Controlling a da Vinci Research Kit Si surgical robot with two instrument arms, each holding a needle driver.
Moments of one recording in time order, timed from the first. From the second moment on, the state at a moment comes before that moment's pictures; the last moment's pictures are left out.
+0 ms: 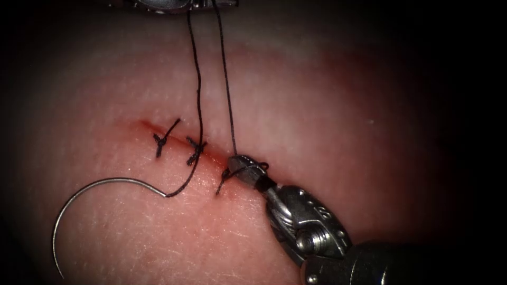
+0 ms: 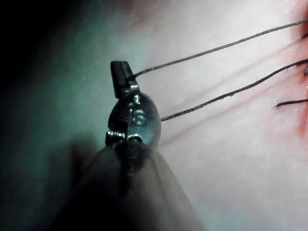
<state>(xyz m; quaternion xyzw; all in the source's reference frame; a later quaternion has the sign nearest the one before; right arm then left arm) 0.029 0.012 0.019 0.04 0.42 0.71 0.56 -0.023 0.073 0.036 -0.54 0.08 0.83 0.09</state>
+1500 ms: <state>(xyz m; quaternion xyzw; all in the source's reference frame) 0.035 0.008 0.019 0.08 0.48 0.54 0.69 -0.030 0.082 0.047 -0.51 0.13 0.84 0.12</state>
